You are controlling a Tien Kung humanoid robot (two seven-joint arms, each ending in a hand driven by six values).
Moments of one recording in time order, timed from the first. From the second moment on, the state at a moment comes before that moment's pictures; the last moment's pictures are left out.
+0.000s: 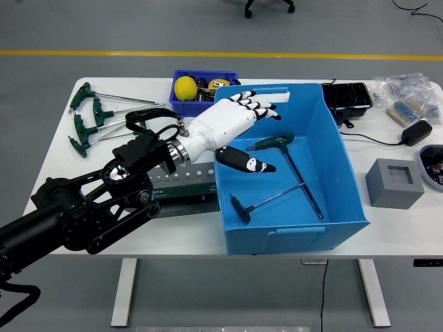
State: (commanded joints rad) left arm -0.72 0.19 -0.65 -1.23 2.01 0.22 -0.04; right arm 0.04 -0.14 0.72 0.18 -0.48 -0.17 -0.13
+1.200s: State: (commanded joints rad) left arm -0.09 0.10 -1.31 -1.50 0.87 0.32 -0.15; right arm 0.04 -0.13 0.70 0.18 -0.47 -0.17 -0.12
